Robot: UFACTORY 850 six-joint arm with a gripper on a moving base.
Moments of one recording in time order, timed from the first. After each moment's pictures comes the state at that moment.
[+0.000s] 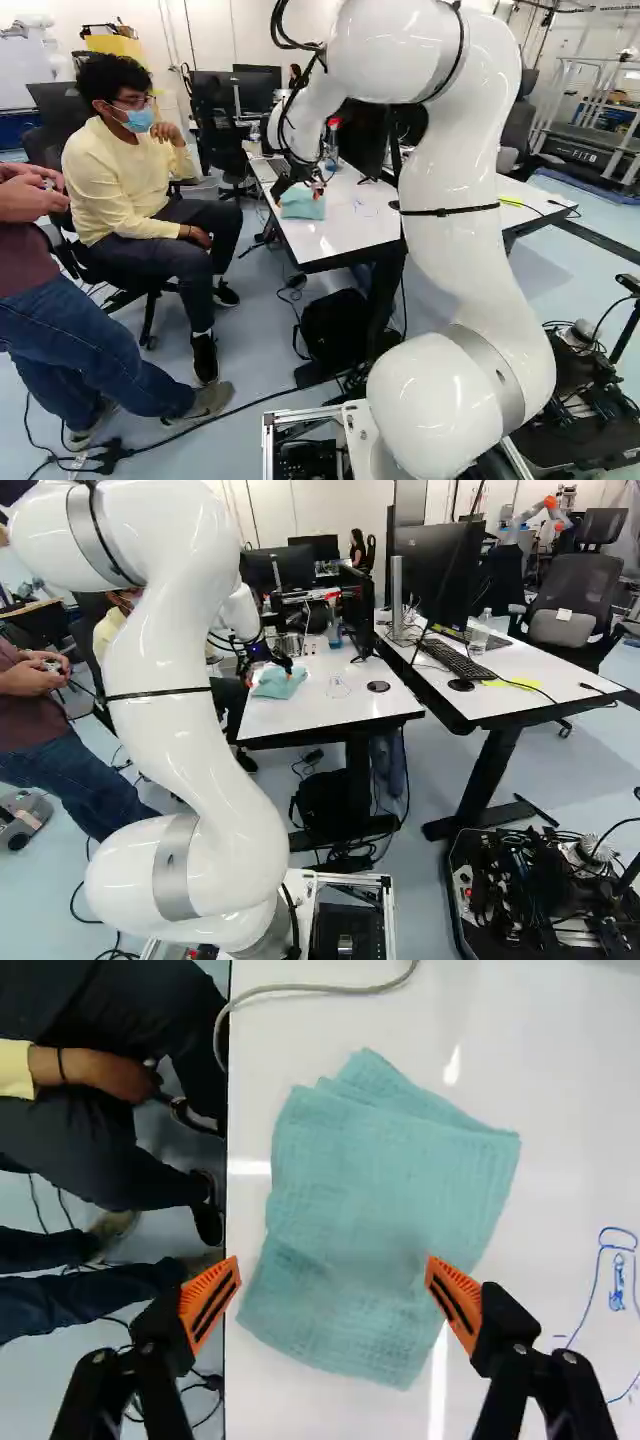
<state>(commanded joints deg) 13.6 -27.6 -74.7 0.9 -26.7 0.0</state>
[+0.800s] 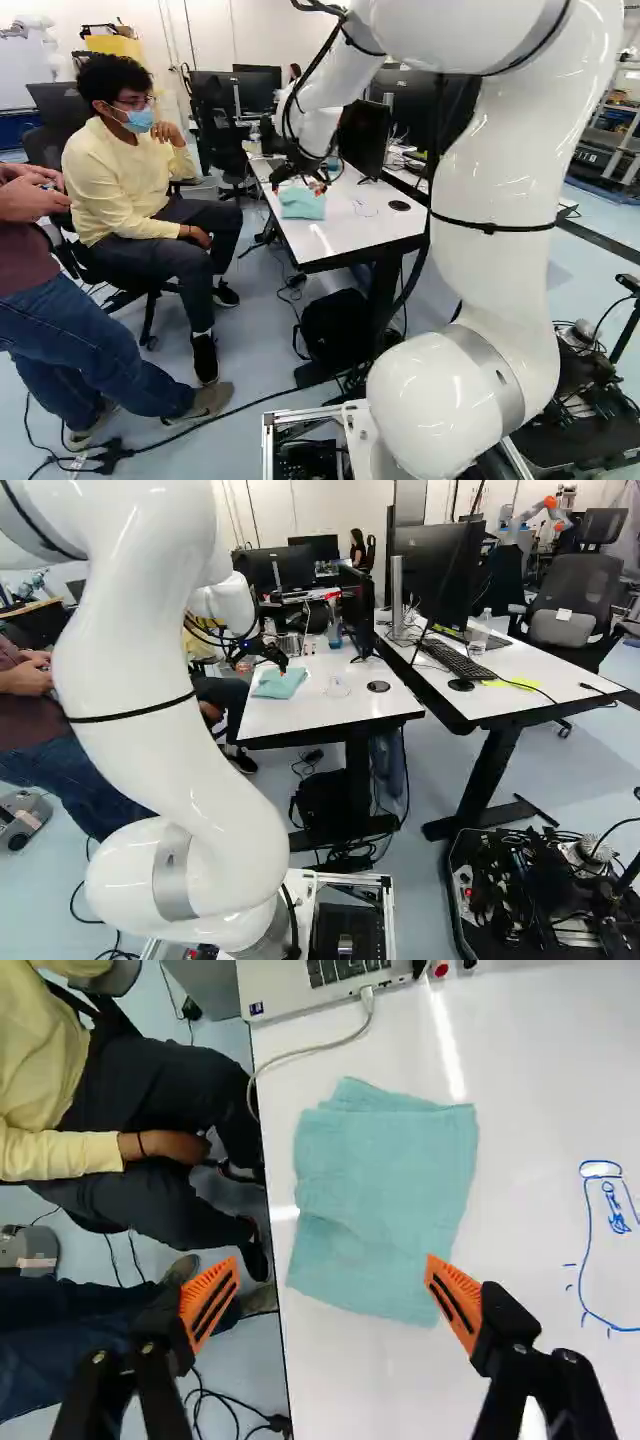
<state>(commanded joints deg) 12.6 -14.3 -62.1 9.7 -16.3 0.0</state>
